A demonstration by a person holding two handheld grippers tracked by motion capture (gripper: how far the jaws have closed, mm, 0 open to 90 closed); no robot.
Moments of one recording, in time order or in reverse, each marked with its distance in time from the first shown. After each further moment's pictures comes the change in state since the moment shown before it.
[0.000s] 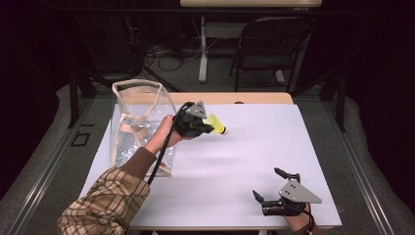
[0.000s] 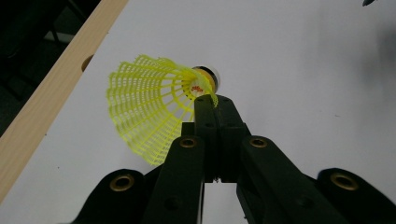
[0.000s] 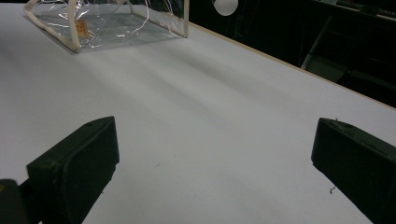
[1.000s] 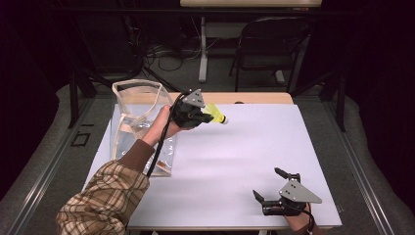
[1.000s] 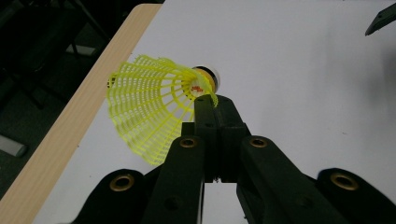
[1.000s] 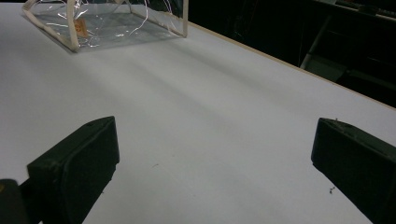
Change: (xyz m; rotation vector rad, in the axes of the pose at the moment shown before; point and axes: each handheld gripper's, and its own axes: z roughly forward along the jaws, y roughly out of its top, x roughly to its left) left arm 0.011 0.018 -0.023 -0.033 0.045 0.007; right arm 0.000 0.000 0.000 0.000 -0.003 0.001
